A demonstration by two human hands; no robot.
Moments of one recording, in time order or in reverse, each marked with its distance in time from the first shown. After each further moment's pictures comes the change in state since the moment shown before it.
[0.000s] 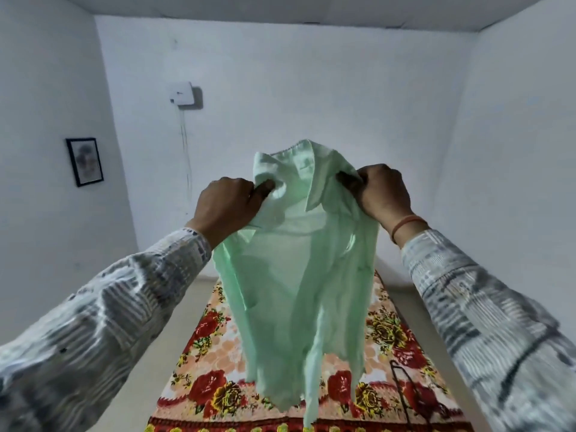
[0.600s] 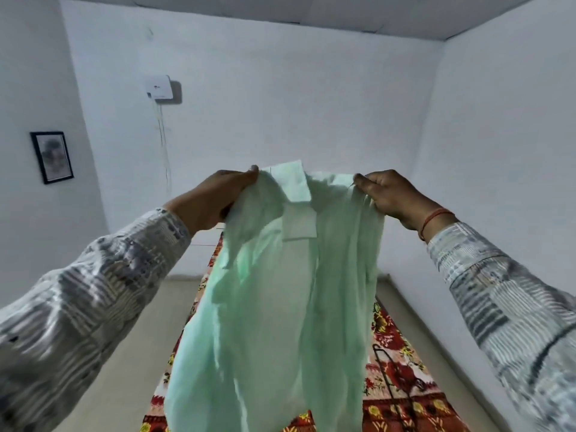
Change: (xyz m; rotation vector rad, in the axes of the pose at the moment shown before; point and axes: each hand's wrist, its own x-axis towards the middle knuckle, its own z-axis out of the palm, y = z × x) left_hand 0.001 -0.024 -0.045 -1.103 -0.462 -0.494; right_hand -0.028 -0.008 -0.039 0.219 -0.212 0.181
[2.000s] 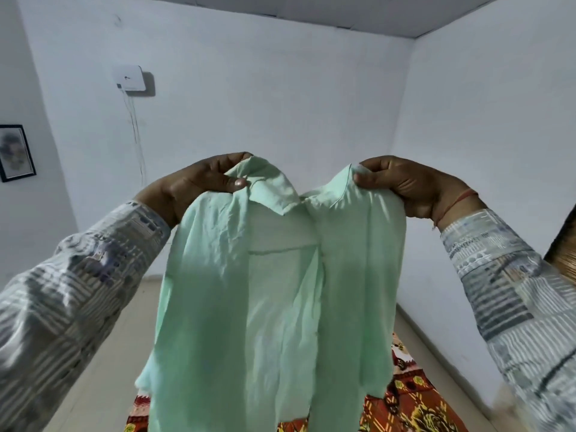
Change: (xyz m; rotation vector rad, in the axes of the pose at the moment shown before) left_hand -0.036 -0.004 -0.019 -0.236 -0.777 0.263; right_hand -0.080 -0.039 -0.052 0.518 -0.524 0.065
